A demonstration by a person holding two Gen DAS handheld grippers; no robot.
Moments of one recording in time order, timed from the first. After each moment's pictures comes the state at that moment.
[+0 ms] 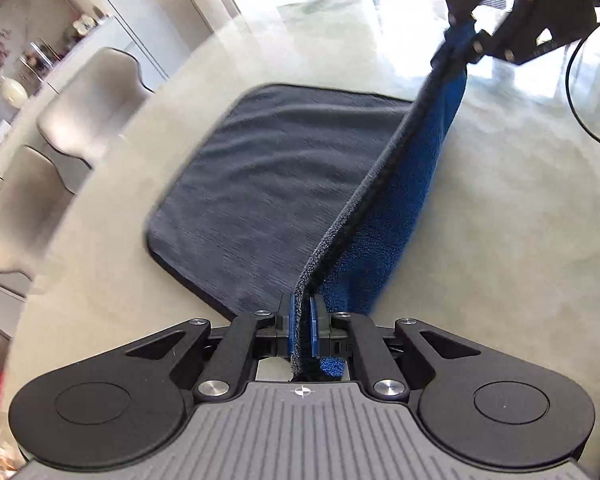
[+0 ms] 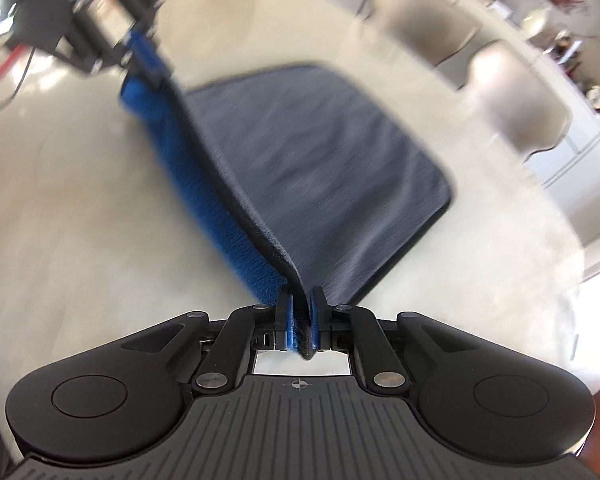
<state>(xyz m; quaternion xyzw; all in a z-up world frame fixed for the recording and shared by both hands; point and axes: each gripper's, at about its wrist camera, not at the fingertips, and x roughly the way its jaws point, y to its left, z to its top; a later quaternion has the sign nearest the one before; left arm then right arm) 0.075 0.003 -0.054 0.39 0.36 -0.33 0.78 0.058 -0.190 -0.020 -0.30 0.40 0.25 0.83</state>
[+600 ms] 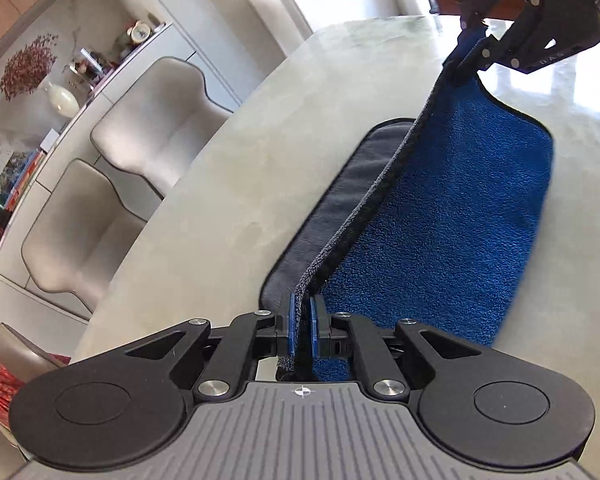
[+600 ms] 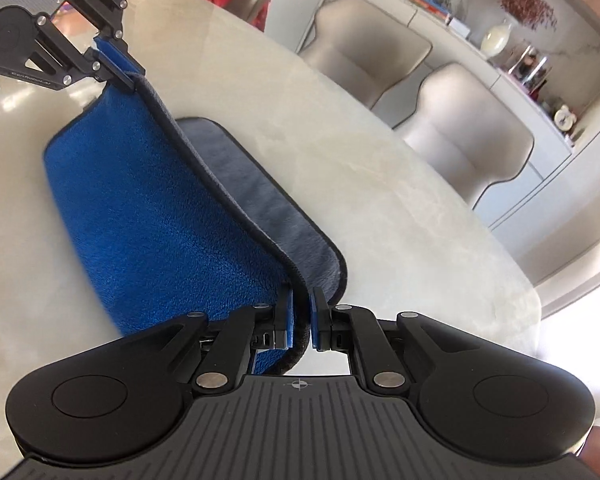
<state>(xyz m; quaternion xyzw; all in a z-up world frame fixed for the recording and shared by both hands) 0.215 -0.012 -0.055 0.39 0.35 -0.27 0.81 0.194 -0.201 -0.019 -0.32 0.39 0.23 0.84</state>
